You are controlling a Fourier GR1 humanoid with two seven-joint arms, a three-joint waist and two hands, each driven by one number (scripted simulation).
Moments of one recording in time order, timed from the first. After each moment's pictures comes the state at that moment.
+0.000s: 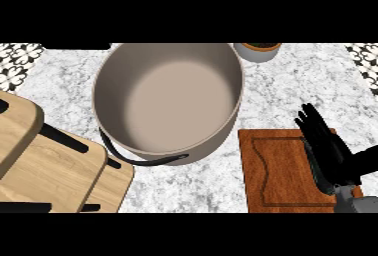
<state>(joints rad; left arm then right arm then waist) 0.08 0.40 -0.11 -1.28 0.27 0.44 -0.08 -0.06 -0.43 0.18 -1.41 -0.48 -0.04 -0.10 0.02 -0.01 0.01</state>
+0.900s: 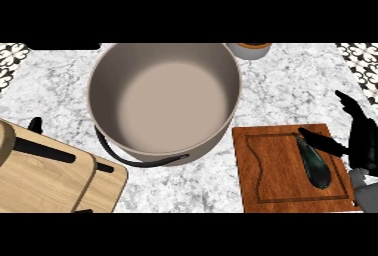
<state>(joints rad) 0.01 0.61 -0.16 -1.43 0.18 0.35 0.26 -0.18 -0.63 0.30 -1.41 0.20 -0.66 0.33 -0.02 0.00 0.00</state>
